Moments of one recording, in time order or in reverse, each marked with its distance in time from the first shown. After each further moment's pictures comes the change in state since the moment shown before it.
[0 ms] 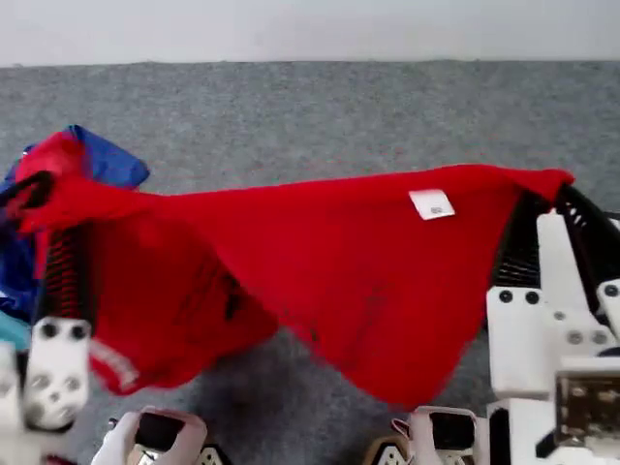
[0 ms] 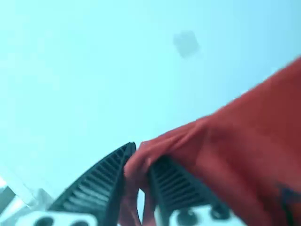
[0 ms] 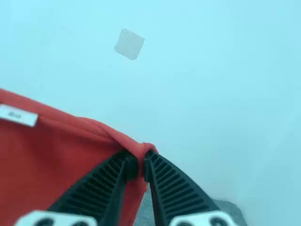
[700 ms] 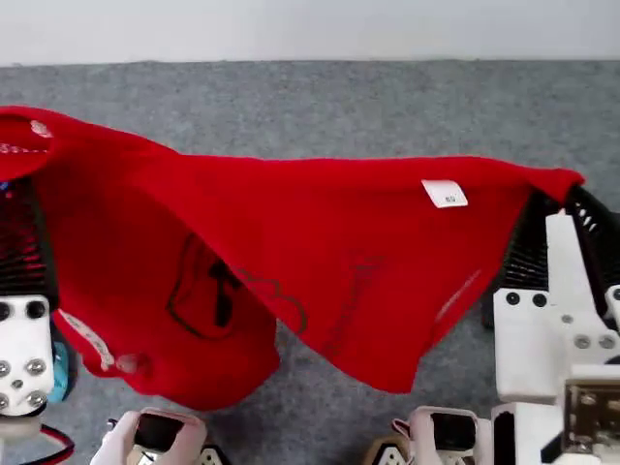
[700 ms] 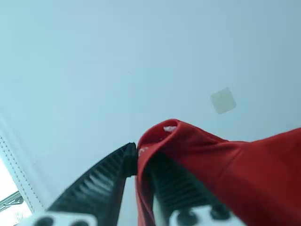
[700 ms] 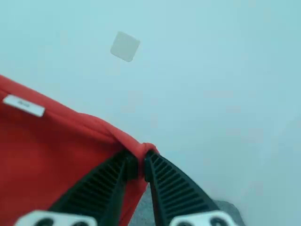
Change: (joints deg) left arm -0.1 -0.1 3.8 -16.5 0.0; right arm 0.4 -0.4 -0.2 -0.2 0.0
